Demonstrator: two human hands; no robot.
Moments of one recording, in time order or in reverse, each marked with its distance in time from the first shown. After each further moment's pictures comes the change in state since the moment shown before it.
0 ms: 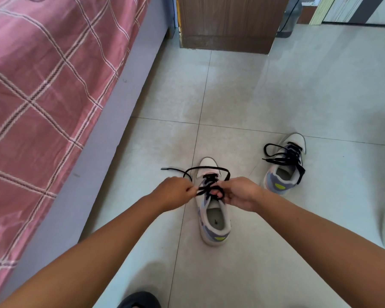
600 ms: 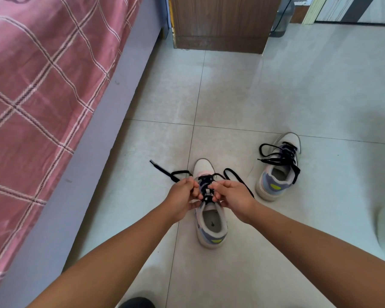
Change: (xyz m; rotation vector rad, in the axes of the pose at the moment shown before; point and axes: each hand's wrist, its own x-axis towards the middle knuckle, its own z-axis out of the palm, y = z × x) left_hand 0.018 0.023 0.037 -1.476 0.075 -0.394; right_hand -0.006 0.018 0.002 -0.012 0.106 -0.267
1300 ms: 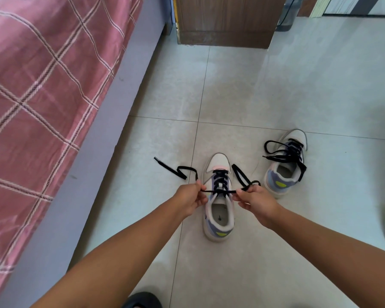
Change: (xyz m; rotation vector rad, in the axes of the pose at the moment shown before) left_hand 0.013 -0.007 0.012 -0.019 0.166 -0.177; right_hand 0.000 0.023 -0.036 0.101 0.169 0.094
